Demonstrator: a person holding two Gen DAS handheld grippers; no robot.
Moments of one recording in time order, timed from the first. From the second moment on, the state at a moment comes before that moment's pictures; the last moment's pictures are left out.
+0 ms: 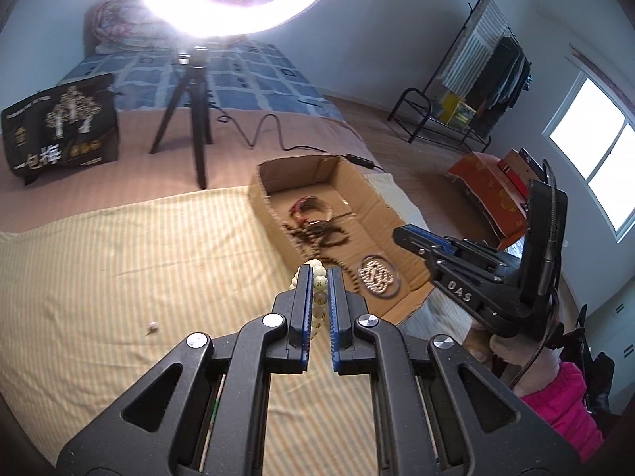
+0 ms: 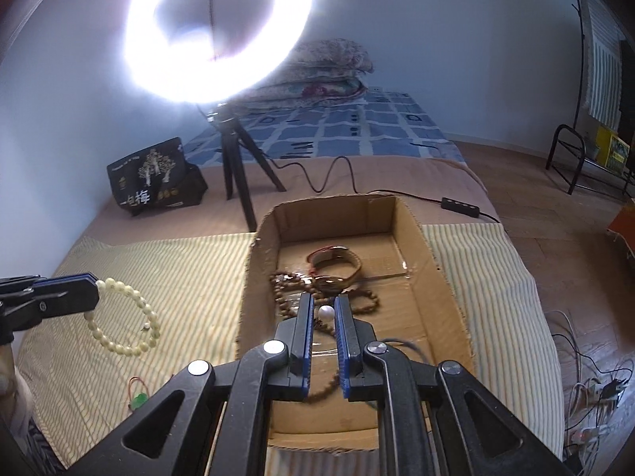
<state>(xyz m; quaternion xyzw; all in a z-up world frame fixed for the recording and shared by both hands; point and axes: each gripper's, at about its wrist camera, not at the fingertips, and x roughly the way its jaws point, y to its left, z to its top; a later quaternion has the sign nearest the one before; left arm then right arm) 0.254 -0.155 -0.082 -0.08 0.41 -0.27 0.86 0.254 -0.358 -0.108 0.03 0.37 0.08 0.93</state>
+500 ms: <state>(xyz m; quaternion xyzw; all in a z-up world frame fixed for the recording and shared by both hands) 0.276 -0.221 -0.085 -0.09 0.42 -0.30 0.85 0.275 -0.389 -0.124 0.06 0.38 0.05 0.92</state>
